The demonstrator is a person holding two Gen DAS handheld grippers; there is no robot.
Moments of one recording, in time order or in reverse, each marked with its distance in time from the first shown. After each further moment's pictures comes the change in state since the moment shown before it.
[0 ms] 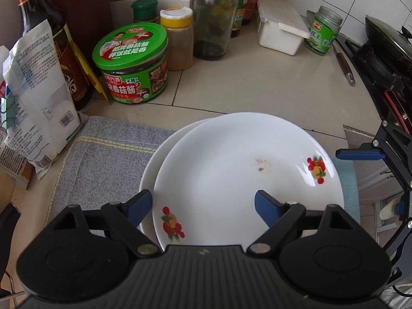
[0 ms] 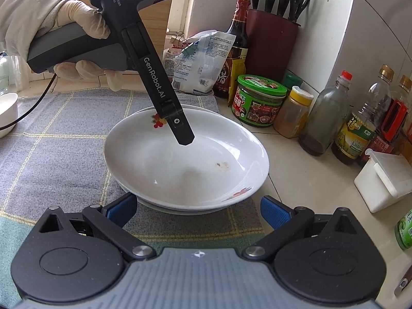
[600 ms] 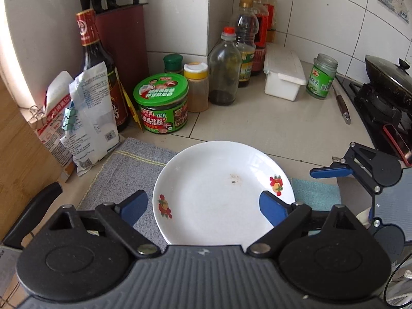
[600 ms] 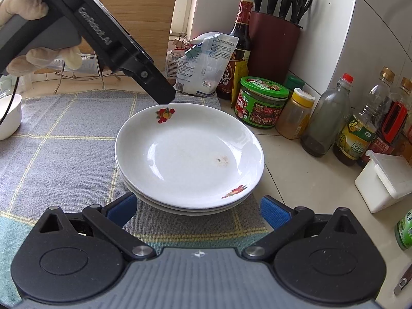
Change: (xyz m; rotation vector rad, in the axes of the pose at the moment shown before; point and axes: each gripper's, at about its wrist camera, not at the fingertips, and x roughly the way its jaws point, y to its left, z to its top) left arm -0.082 -0.037 -0.041 -0.076 -0.259 0.133; right arm -0.006 0.005 0.002 -0.002 -0.002 0.008
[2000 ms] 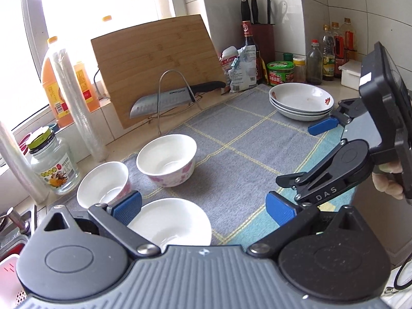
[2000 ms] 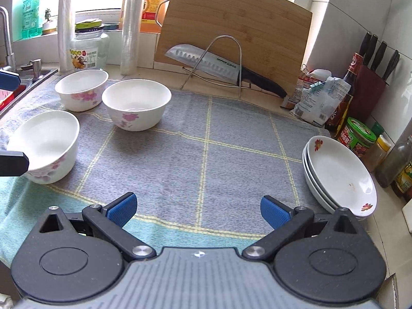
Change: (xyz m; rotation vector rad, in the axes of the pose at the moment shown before) left arm -0.242 -0.088 -0.290 -0.275 -0.129 0.562; right arm -0.069 0.233 0.010 -0.165 0.002 0.147
